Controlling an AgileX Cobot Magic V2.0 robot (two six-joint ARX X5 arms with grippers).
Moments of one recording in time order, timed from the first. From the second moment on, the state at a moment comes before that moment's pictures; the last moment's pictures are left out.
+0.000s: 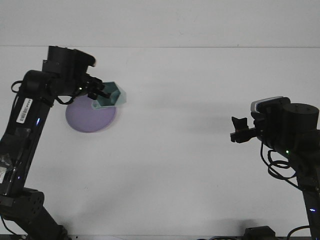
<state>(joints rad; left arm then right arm) -0.16 1.76 2.08 -1.04 0.26 0.21 0.08 1.08 1.44 -0.98 -0.24 -0.01</state>
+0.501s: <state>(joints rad) 0.05 1.94 2.08 -1.04 0.26 0.18 0.10 1.08 1.44 -0.99 -0.24 0.00</state>
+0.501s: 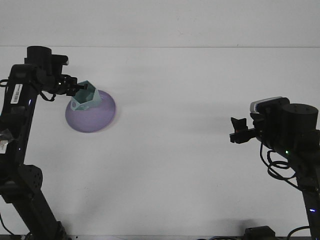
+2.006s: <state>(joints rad) 0.07 1.90 2.08 -0.99 0.18 0.16 0.10 1.08 1.44 -0.99 -0.23 0.00</state>
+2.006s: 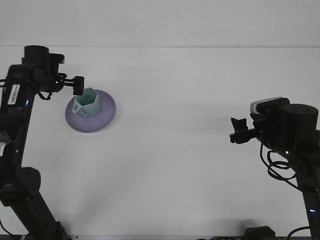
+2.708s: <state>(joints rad) 0.19 1.00 1.63 -0.68 0.10 0.12 -0.04 0.68 1.03 -0.48 -0.13 -0.05</state>
